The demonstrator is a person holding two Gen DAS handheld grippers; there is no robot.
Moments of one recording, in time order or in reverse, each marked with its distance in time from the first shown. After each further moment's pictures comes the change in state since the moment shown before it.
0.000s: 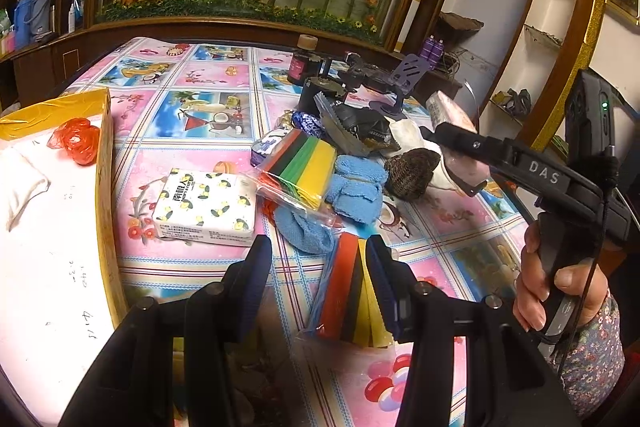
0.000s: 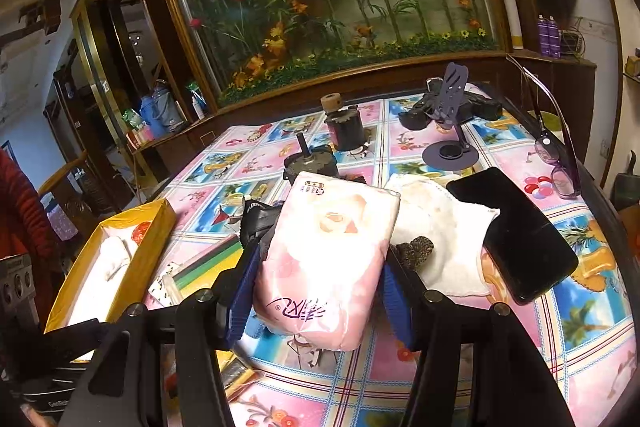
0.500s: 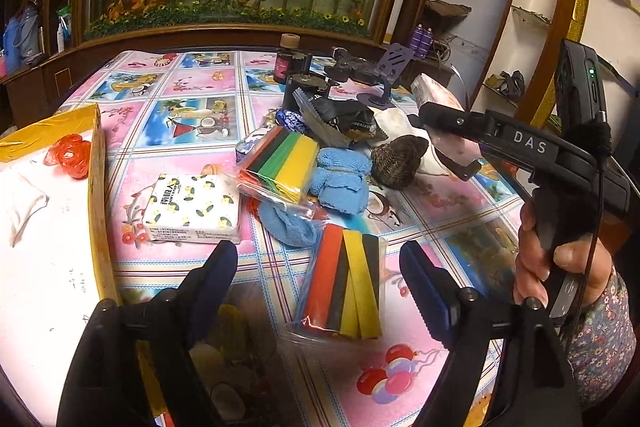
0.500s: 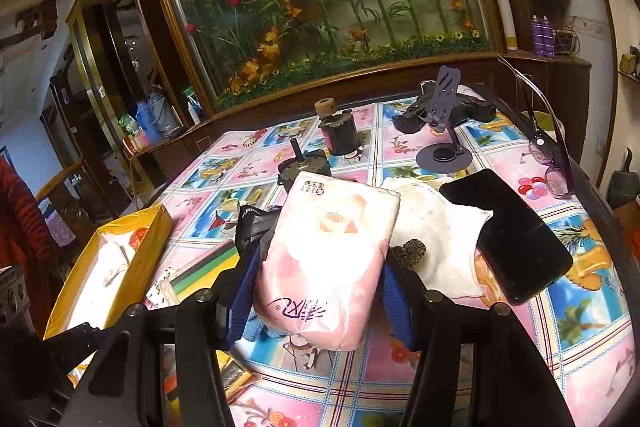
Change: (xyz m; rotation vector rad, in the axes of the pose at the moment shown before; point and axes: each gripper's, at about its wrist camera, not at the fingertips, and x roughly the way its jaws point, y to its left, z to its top) left arm 0.000 -0.017 -0.005 0.075 0.016 0.017; right arm -0.002 -0.007 0.003 0.015 -0.019 -0.010
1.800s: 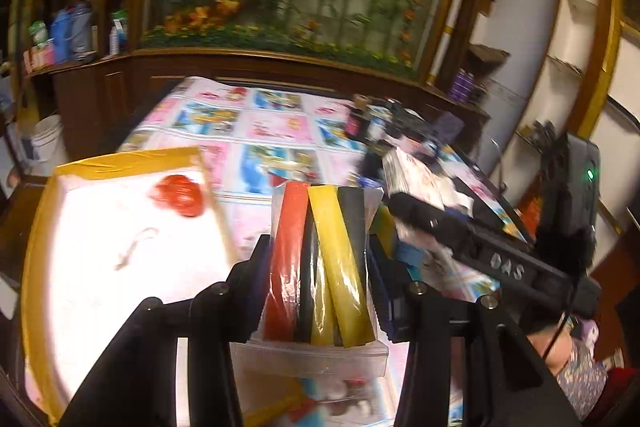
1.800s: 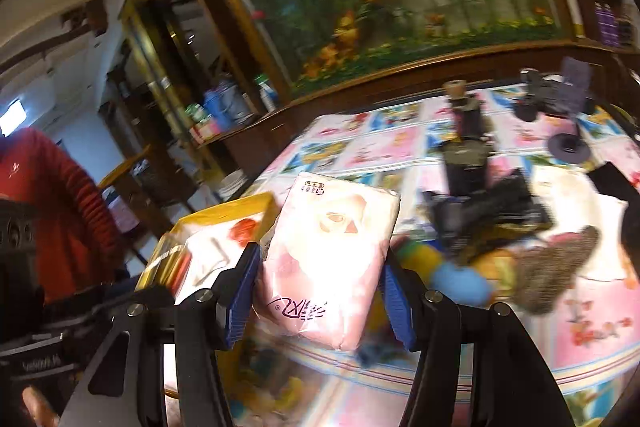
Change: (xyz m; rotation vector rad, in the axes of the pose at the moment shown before) left arm -0.087 0.067 0.038 -0.125 -0.108 0.133; right arm 0.031 0.119 -0.007 -0.031 0.049 0.275
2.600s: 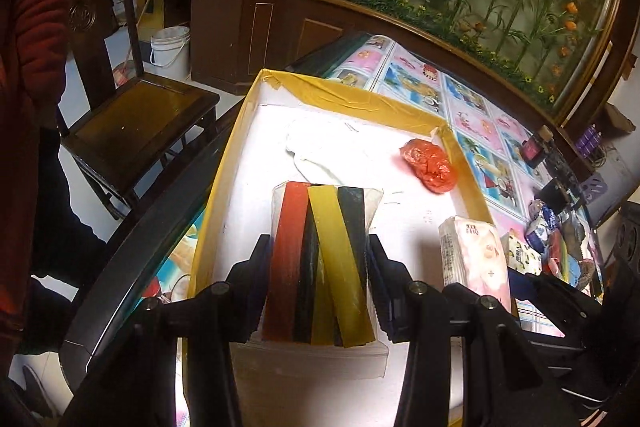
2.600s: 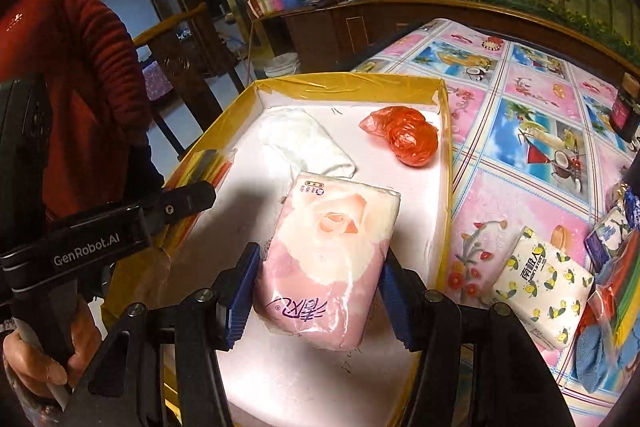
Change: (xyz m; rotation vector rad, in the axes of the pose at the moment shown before) left arm -0.003 0.170 -0.027 -0.345 0.118 0.347; right arm 0.149 0.148 -0.056 -0.266 0.395 0.084
